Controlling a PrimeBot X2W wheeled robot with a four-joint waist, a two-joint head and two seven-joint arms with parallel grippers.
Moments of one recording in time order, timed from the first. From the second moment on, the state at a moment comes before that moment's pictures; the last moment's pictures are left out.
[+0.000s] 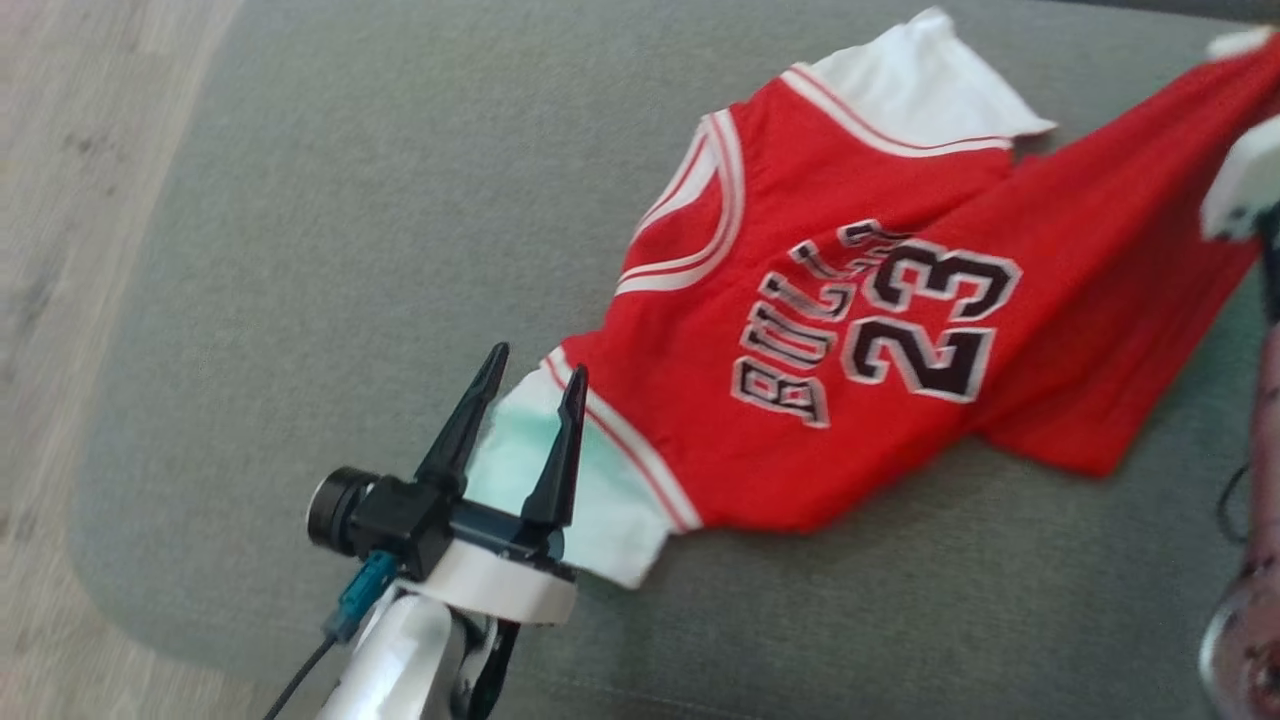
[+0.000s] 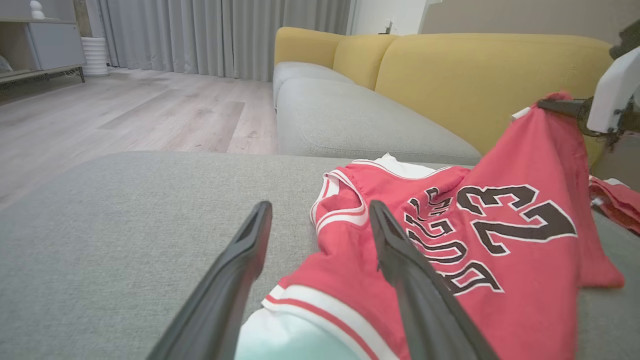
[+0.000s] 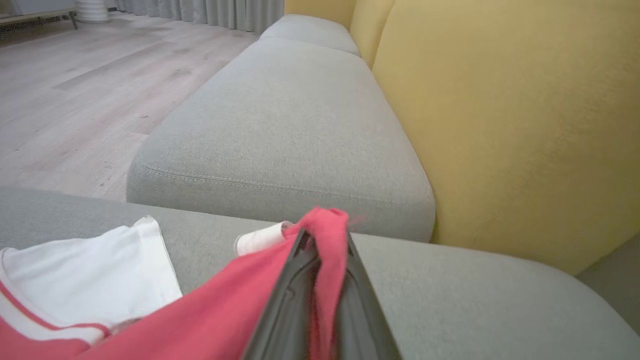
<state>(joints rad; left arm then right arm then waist) -0.21 0.05 -0.39 0.25 -0.22 -0.07 -0.25 -0.83 -0.16 -0.41 0.73 -0.38 0.13 0.05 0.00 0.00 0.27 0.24</state>
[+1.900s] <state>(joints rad) -0.09 0.05 -0.26 0.26 -0.21 -0.06 -0.25 -0.05 -0.05 0.02 0.31 0.18 0.13 -0.25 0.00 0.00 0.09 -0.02</state>
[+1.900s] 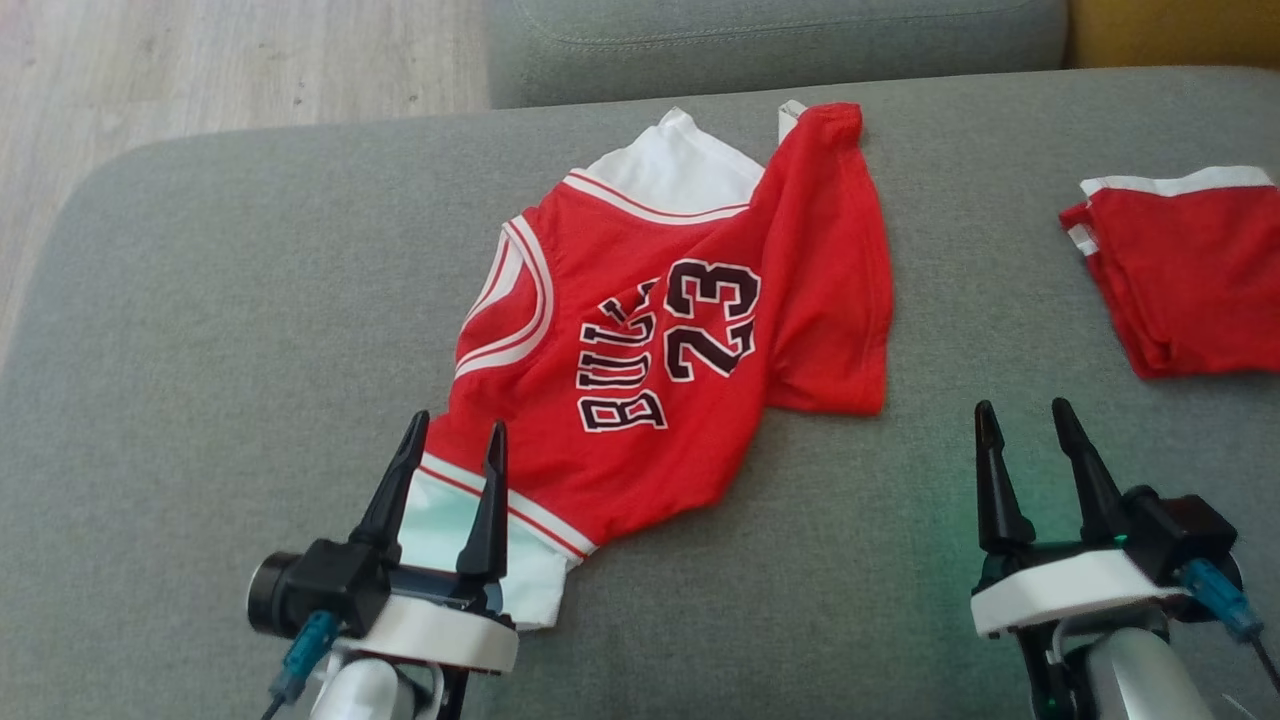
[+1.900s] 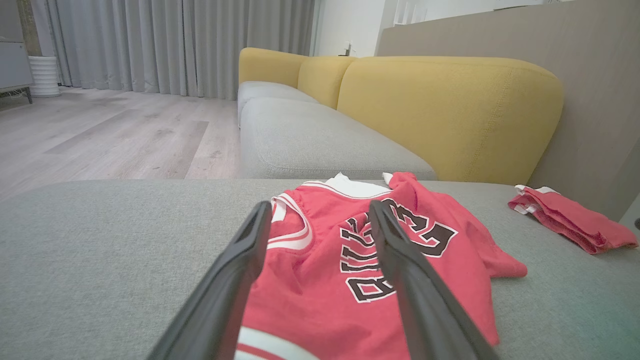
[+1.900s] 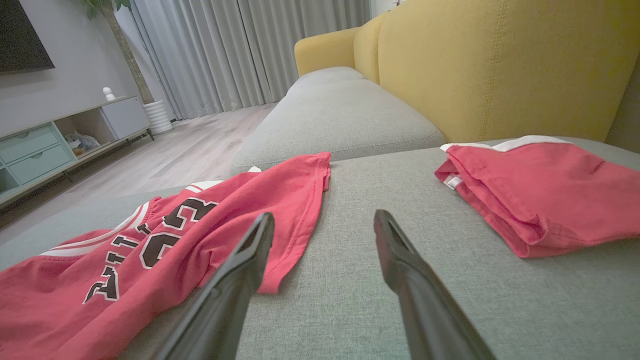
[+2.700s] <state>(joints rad) -0.13 0.05 -0.33 0.28 -0.22 -0.07 -0.25 -0.28 -0.05 -0.03 0.66 0.19 0.13 -0.10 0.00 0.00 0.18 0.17</state>
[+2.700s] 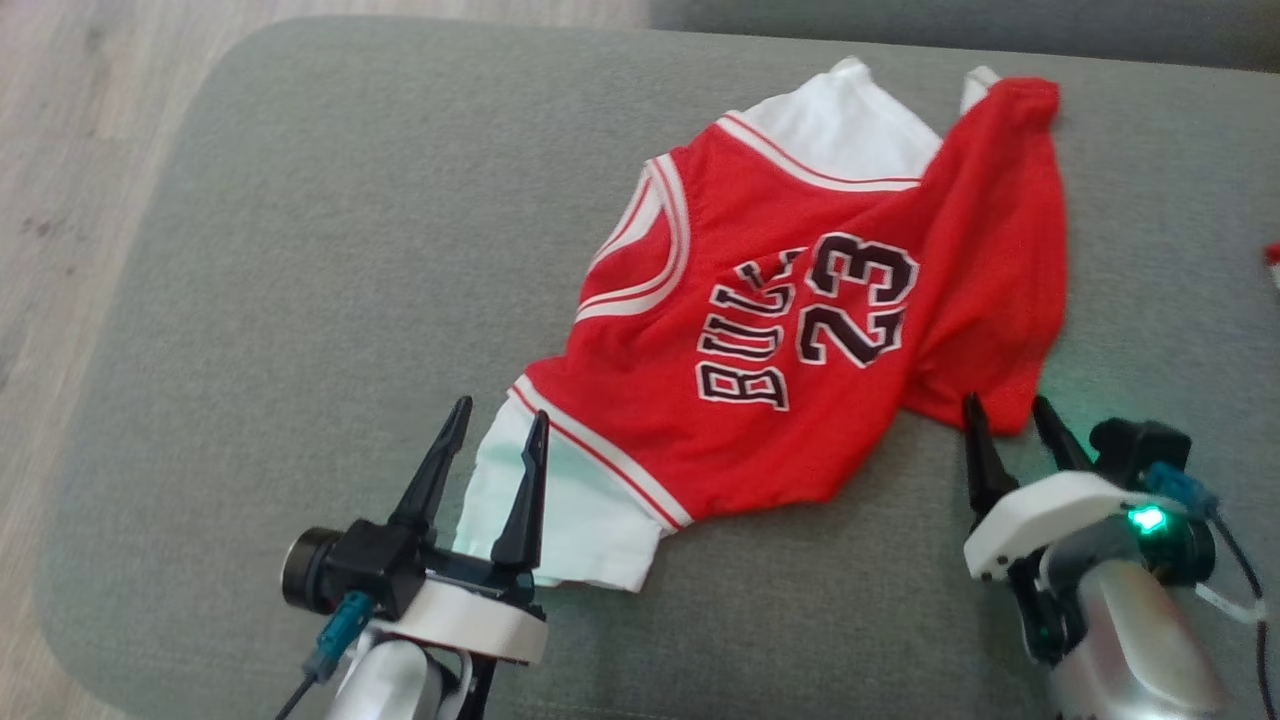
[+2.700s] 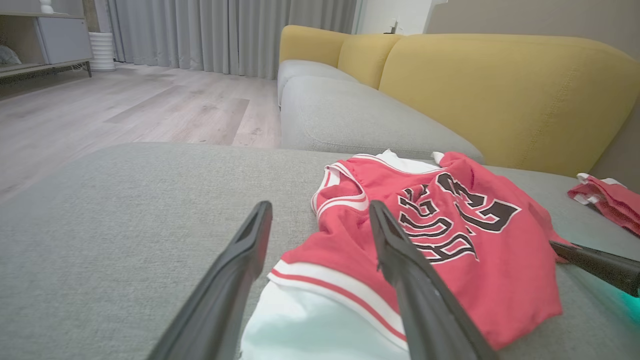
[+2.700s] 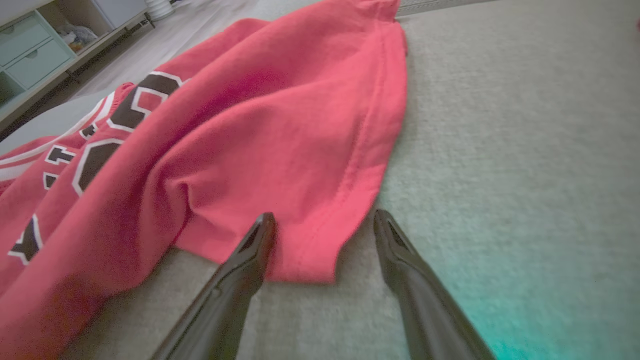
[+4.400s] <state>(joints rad) -0.27 0.10 -0.28 0.28 -0.15 -0.11 -0.25 -0.04 -0.04 -0.02 0.10 -0.02 0.13 -0.22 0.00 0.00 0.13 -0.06</state>
